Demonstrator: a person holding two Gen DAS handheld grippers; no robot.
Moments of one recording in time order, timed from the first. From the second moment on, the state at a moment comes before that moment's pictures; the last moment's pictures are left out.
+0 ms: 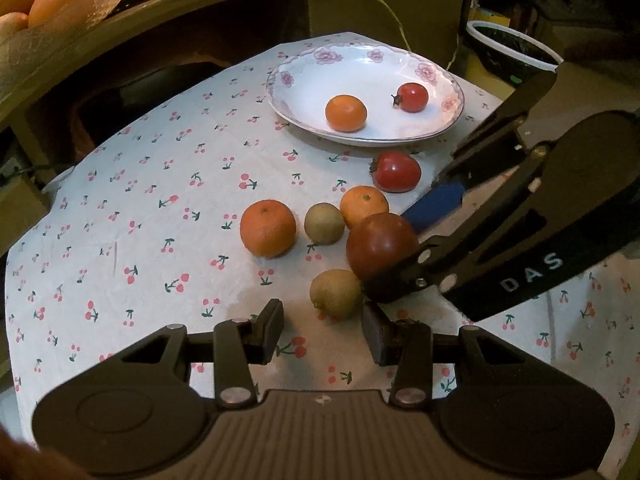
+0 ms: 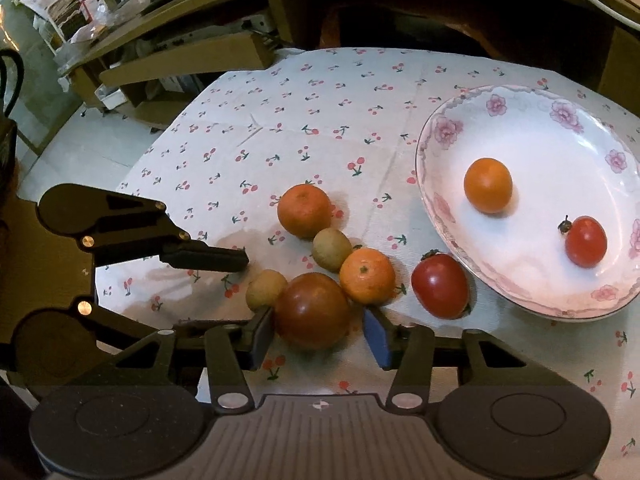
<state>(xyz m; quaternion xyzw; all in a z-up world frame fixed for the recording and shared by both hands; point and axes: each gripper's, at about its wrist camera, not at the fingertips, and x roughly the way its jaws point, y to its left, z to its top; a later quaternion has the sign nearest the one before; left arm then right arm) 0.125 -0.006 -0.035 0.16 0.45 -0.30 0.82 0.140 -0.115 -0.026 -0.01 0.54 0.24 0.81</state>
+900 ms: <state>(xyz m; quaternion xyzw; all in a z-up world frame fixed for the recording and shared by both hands) 0.119 -0.036 -0.033 0.16 0.46 -0.24 0.84 0.116 -0.148 -0.022 -0.05 0.52 0.21 0.83</state>
